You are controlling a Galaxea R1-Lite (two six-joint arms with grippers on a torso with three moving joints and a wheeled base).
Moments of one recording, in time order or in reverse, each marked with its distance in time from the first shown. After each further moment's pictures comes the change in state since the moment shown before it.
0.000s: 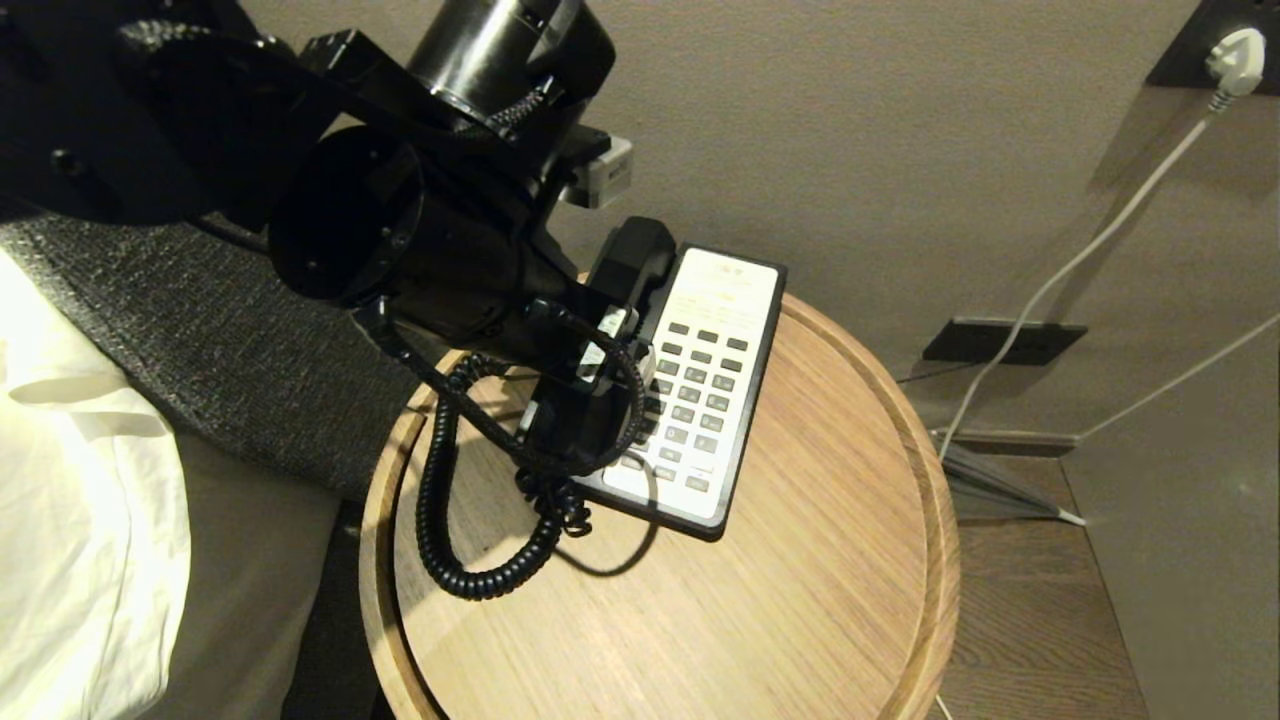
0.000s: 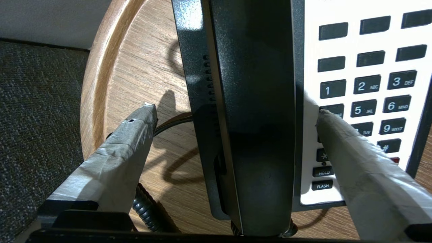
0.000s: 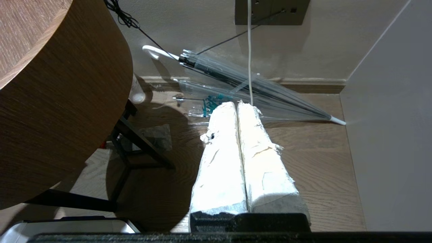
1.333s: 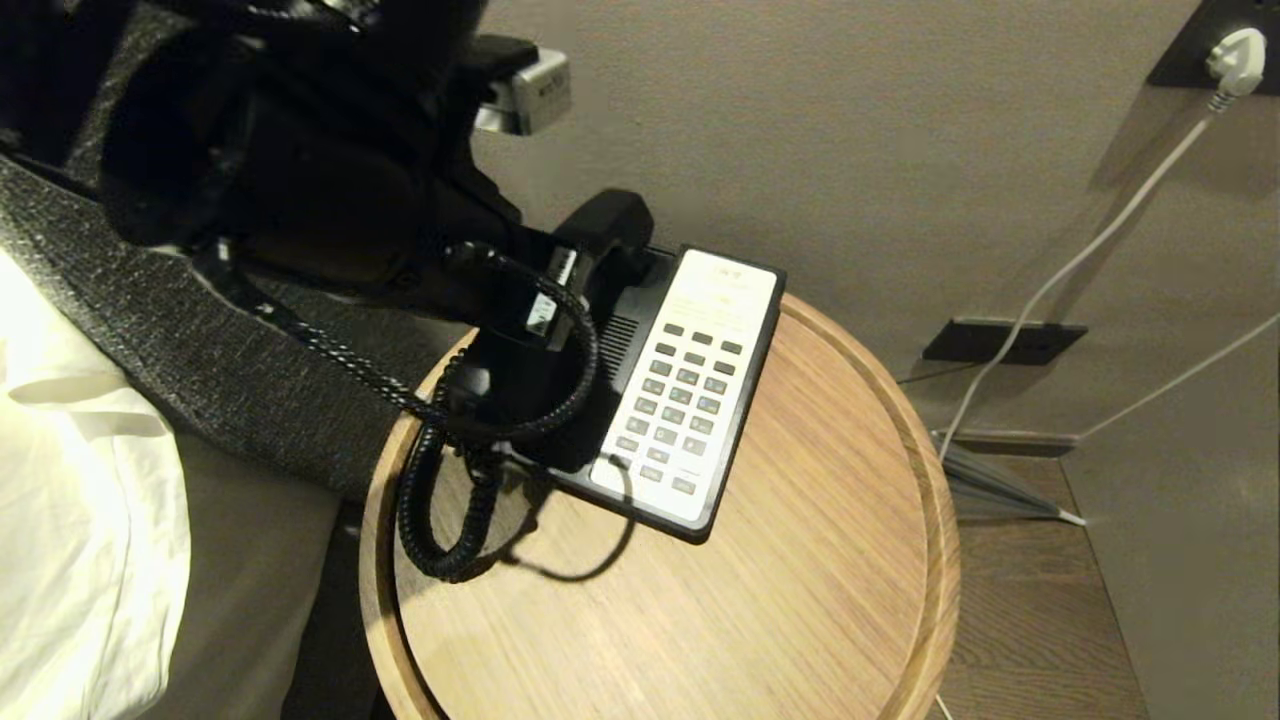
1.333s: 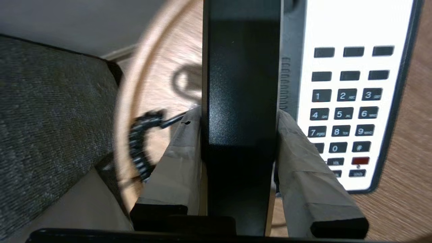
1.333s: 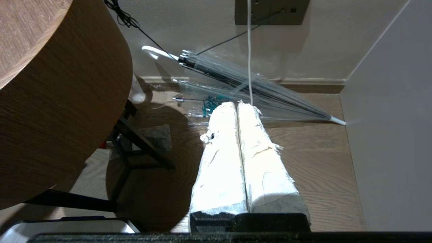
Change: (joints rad) left arm 0.000 -0.104 0.001 -0.003 0.024 -0.028; right arm 0.000 0.000 0.000 0.000 0.000 0.000
